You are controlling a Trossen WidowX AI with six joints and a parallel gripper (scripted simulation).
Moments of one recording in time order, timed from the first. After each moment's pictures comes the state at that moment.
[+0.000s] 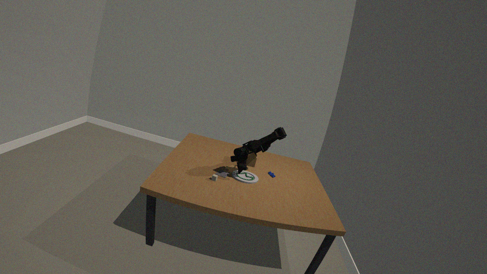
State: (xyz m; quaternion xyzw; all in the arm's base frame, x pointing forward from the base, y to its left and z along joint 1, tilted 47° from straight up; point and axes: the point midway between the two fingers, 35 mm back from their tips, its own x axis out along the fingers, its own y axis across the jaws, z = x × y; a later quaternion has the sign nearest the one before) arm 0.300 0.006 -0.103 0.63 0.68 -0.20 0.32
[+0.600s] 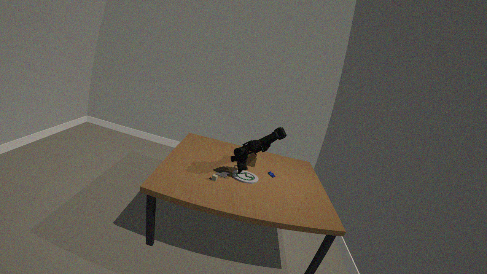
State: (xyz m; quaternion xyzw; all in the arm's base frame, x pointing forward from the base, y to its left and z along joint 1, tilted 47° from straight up) arm 0.300 0.005 -0.103 0.63 0.68 -0.20 0.32
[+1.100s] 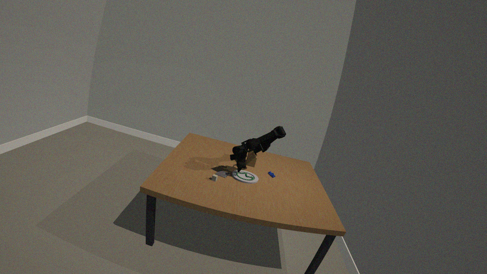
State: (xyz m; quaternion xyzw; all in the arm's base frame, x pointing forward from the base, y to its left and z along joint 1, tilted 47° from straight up) arm 0.289 -0.004 -0.104 0.63 0.68 -0.21 0.32
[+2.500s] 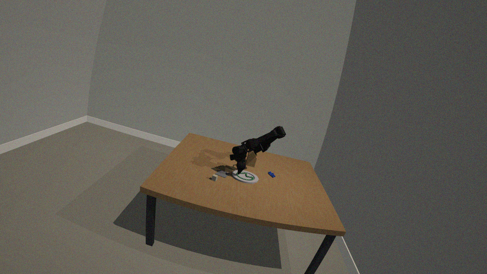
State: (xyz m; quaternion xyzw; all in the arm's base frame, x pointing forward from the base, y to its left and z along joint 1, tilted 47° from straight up) arm 0.287 -0.004 -0.107 0.63 0.68 -0.21 0.31
